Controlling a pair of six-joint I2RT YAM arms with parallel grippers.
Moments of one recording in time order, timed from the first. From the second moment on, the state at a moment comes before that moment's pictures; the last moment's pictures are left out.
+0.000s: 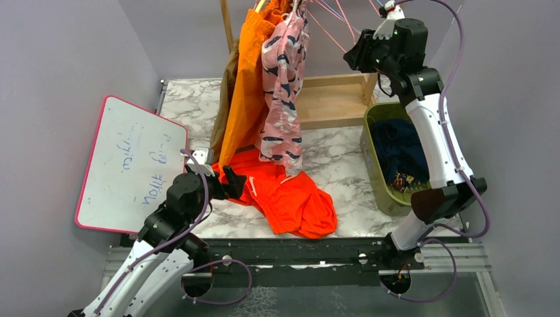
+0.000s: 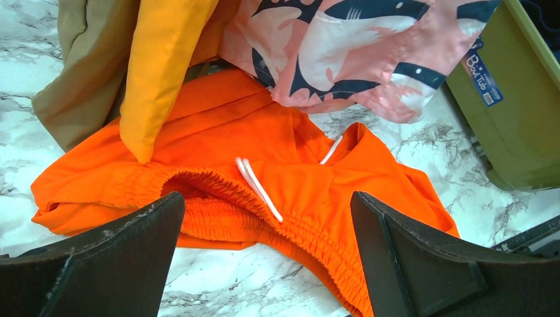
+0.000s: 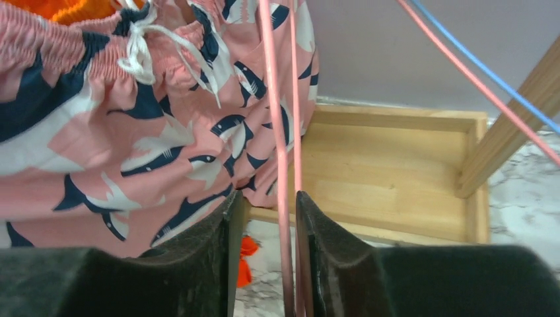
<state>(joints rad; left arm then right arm) -0.58 0.41 0.59 -0.50 -0.15 -0.40 0.24 1.69 2.04 -0.61 -0.15 0.21</state>
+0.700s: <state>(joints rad) -0.58 0.43 0.59 -0.50 -0.15 -0.40 0.24 1.04 1.31 -0.50 0.03 0.30</state>
